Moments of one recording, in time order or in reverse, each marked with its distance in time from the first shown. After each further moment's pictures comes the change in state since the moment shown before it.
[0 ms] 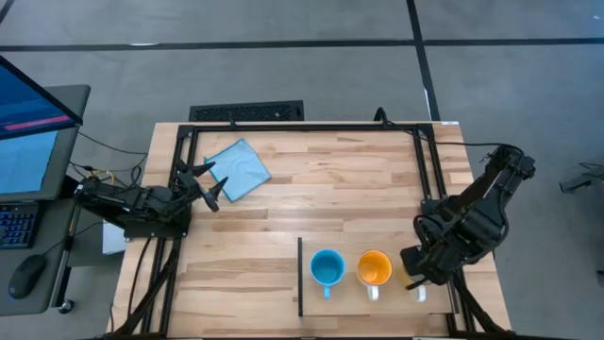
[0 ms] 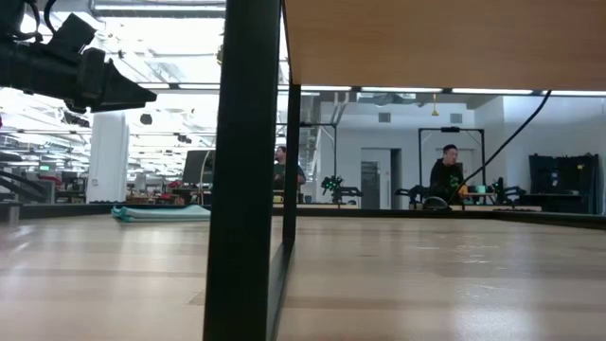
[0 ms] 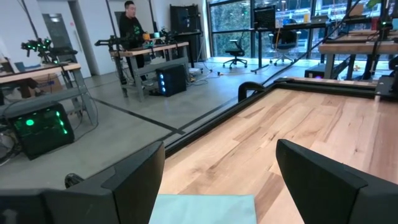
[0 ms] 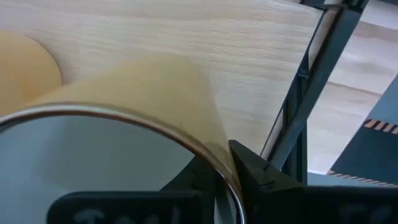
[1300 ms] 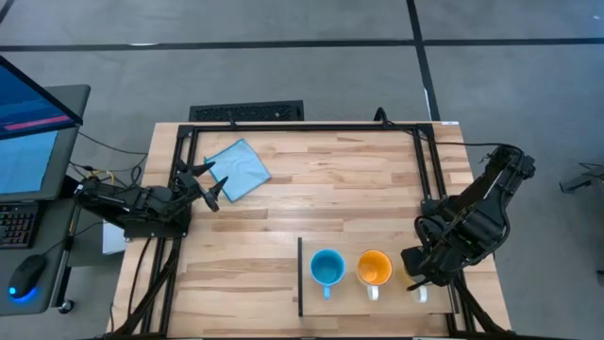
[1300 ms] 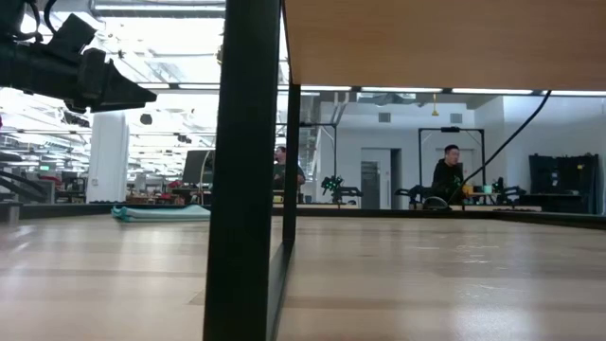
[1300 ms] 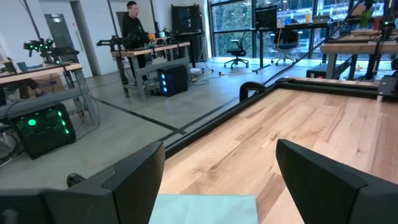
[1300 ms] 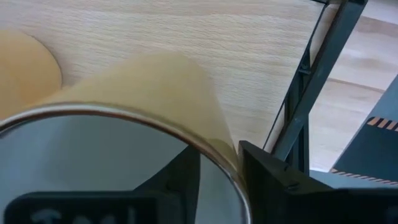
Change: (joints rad) left arm 0.000 0.000 0.000 0.000 -0.006 0.000; right arm 0.013 0.000 0.000 0.005 0.001 0.024
